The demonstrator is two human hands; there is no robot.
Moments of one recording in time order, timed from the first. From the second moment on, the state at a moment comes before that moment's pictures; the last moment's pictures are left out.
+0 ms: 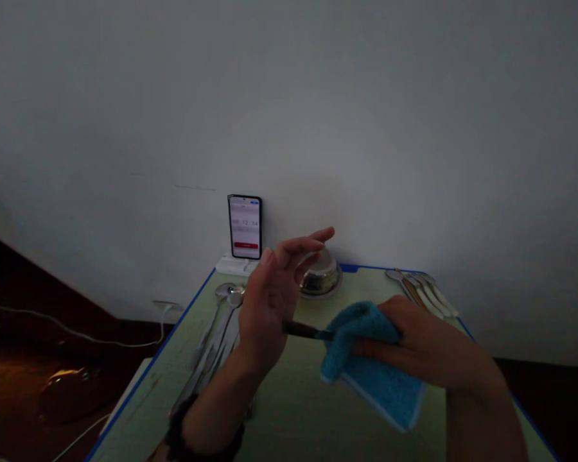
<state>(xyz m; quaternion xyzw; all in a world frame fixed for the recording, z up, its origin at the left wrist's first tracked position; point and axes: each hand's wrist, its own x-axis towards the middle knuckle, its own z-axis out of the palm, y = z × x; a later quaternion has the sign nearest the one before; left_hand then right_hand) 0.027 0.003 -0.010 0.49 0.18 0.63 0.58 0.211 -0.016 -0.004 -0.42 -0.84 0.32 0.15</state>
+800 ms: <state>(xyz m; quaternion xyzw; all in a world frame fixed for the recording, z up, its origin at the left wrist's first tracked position) 0.040 0.002 -0.021 0.53 0.22 0.62 0.53 0.195 -0.012 -0.003 -0.39 -0.87 0.28 0.14</state>
